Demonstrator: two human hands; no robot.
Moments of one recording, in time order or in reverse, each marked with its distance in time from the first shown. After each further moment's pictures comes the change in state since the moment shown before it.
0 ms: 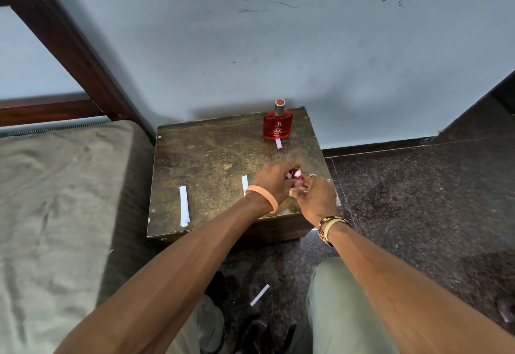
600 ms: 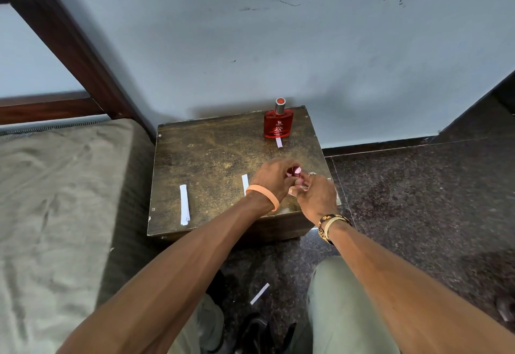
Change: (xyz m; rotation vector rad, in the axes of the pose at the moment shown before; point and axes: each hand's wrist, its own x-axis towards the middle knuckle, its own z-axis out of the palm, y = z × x) left_hand -0.002 0.001 -0.001 -0.002 0.031 -0.019; right_hand -0.001 -0.002 -0.002 -0.003 -0.029 0.001
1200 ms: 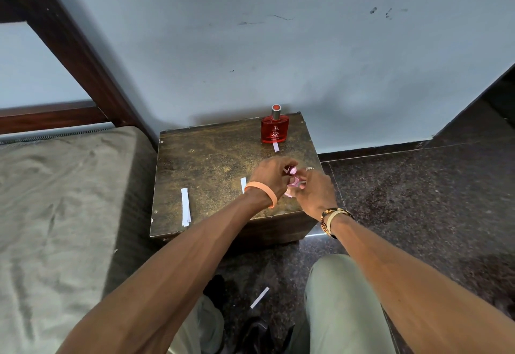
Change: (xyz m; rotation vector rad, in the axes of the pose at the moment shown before) left_hand 0.002 0.010 -0.010 -0.003 -0.013 -0.027; right_hand -0.005 -0.015 -0.027 -0.019 -0.071 -0.051
